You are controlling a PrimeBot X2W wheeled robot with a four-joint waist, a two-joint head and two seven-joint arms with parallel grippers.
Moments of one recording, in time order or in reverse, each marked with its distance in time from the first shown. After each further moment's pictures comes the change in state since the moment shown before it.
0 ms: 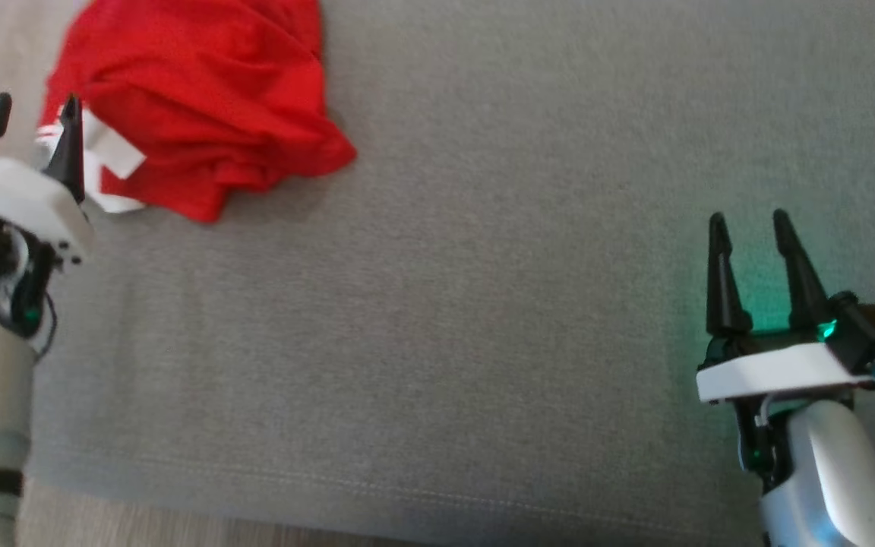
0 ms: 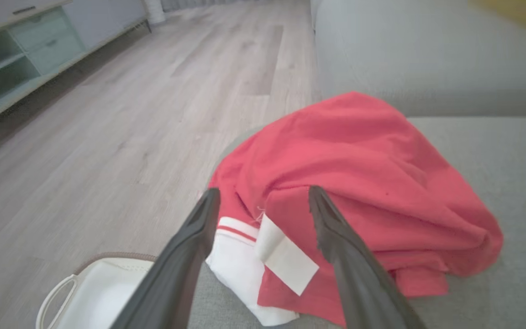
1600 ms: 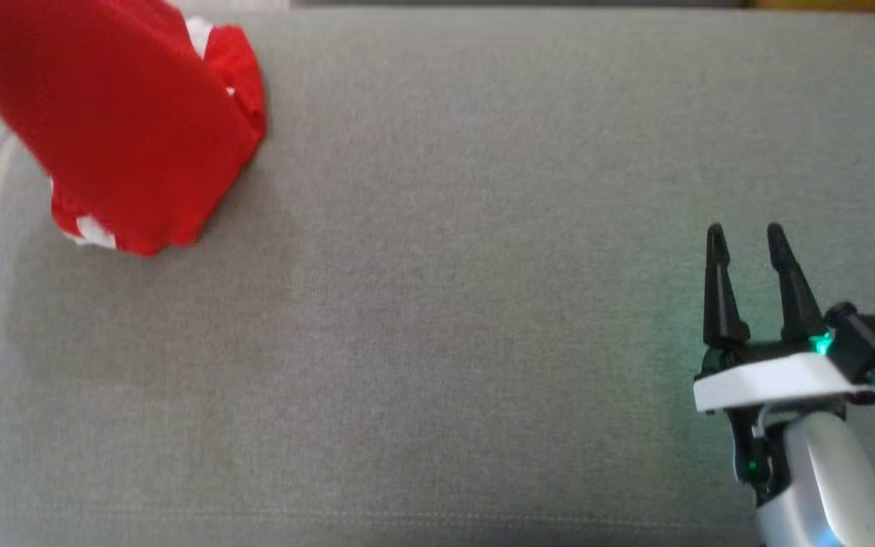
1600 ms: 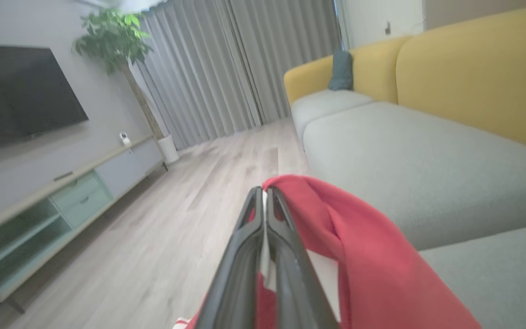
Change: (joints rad) left arm -0.408 0.245 -0.474 0.248 -0.214 0.039 -0.233; right arm 0.004 0.000 0.012 0.019 0.072 0.000 0.000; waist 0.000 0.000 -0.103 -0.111
